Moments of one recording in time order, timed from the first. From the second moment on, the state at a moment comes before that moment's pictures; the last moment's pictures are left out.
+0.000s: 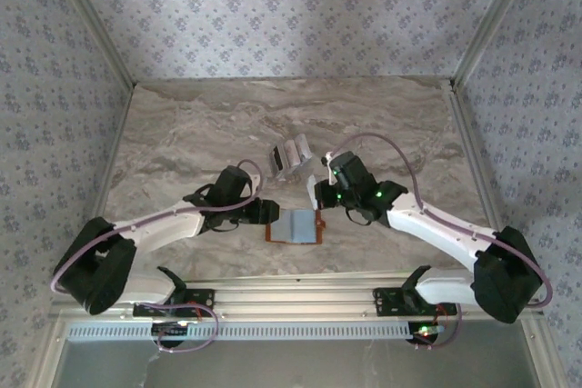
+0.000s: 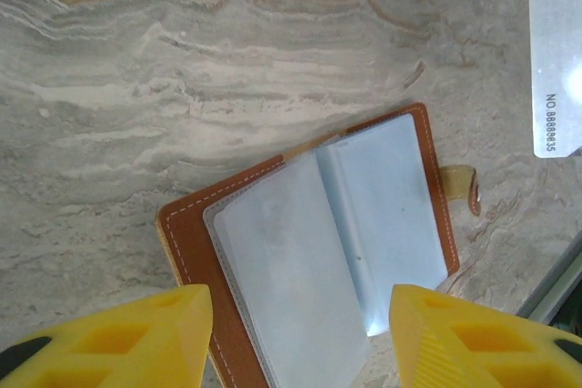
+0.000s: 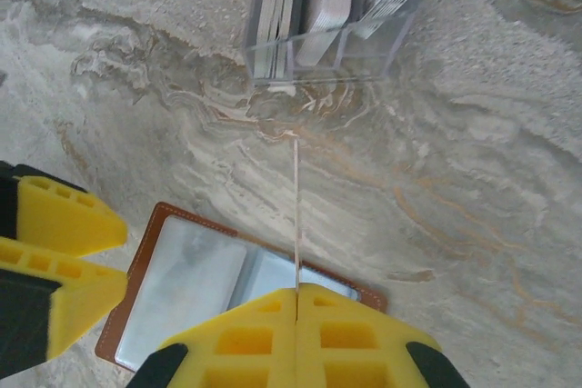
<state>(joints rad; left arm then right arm) -0.68 1.33 0.60 -0.14 0.36 -0.59 0.75 1.24 0.78 -0.31 -0.04 0.48</state>
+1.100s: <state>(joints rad) -0.75 1.53 0.73 -0.30 0.21 -0.57 0.82 1.34 0.62 -0.04 -0.14 0.62</state>
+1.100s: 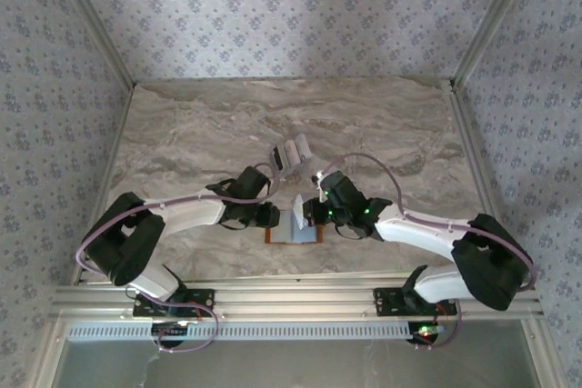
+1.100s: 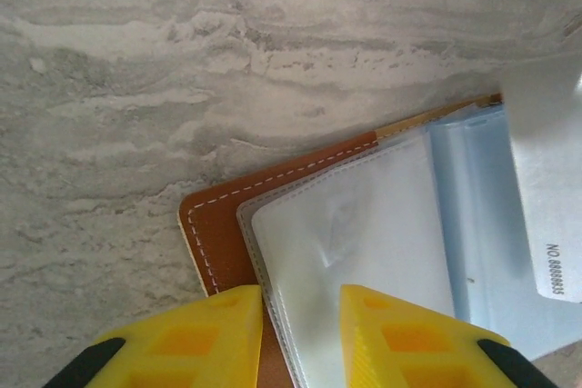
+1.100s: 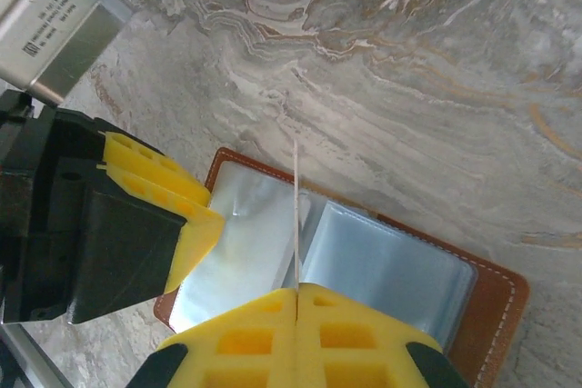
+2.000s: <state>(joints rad) -0.80 1.57 0.80 -0.38 0.09 -0.56 0.74 1.32 0.44 0.17 -0.36 0.80</state>
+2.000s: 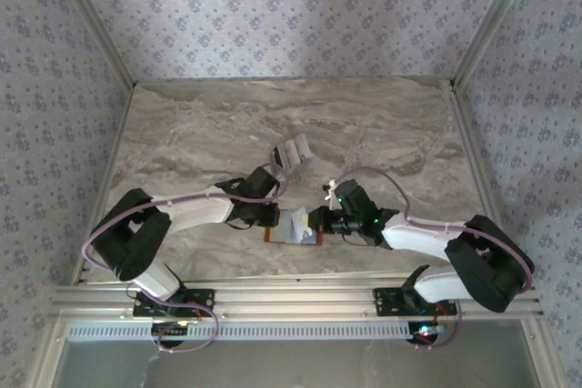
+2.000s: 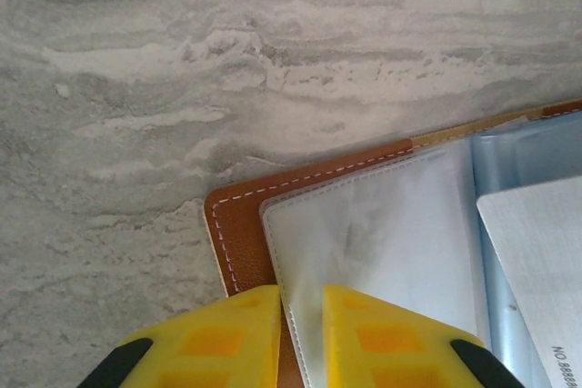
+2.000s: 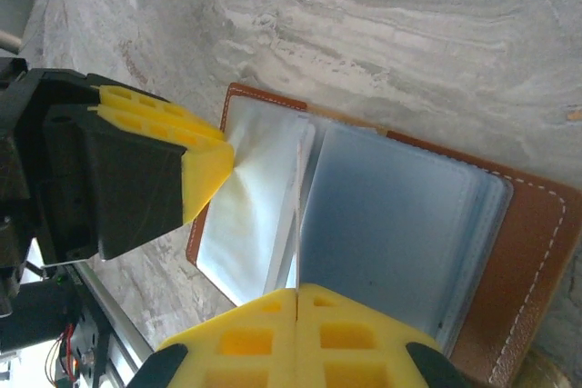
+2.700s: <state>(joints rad) -0.80 1.58 0.80 -0.38 0.09 -0.56 0.73 1.40 0.43 0.20 -0.42 0.82</state>
